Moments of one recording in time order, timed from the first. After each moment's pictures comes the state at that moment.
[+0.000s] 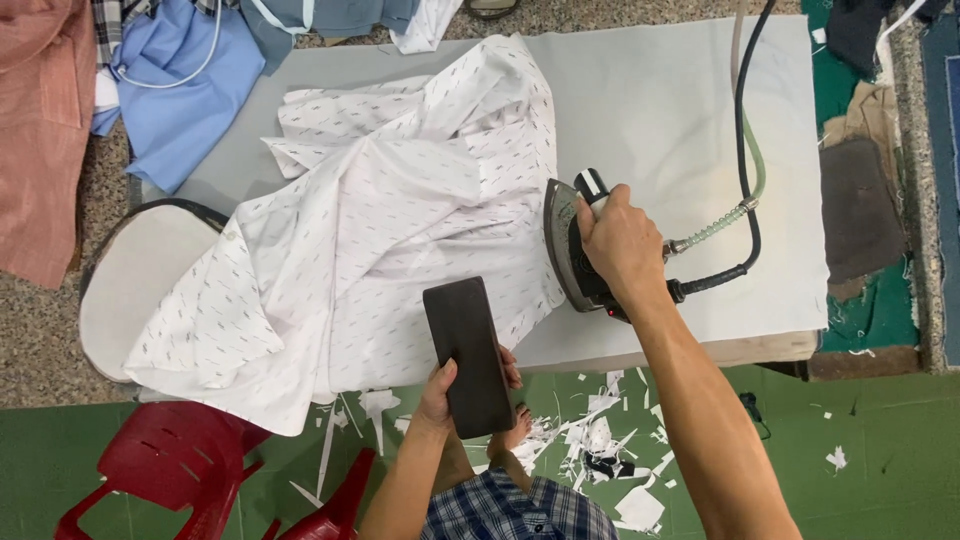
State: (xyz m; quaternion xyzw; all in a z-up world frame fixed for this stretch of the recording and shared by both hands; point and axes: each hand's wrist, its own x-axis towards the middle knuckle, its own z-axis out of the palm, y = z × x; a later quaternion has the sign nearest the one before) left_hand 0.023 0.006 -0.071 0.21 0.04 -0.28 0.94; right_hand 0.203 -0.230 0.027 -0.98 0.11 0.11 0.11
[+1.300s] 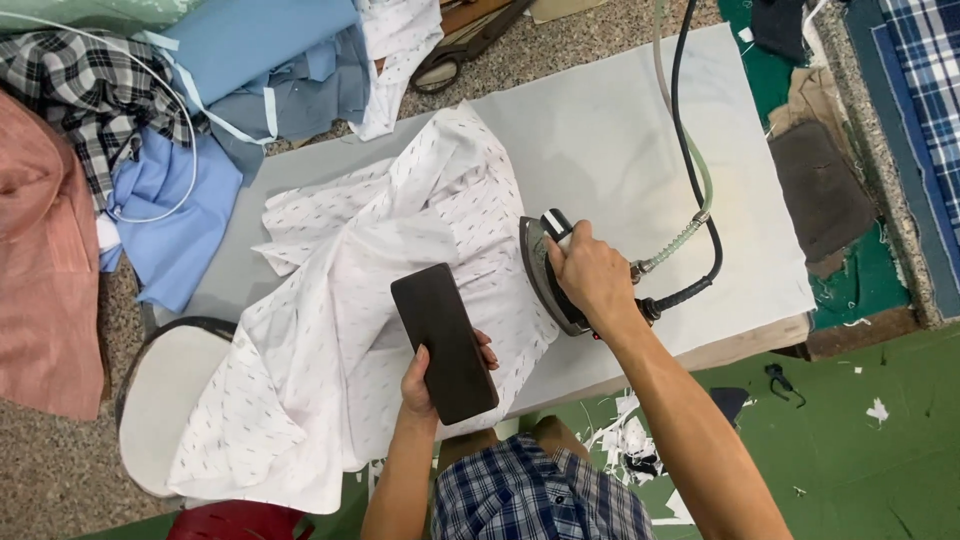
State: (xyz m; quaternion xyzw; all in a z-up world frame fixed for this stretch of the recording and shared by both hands) left_hand 0.132 0.034 -0.057 0.28 0.01 -0.31 0.91; right_hand 0.215 -0.225 0.034 -0.97 0.14 0.13 0.14
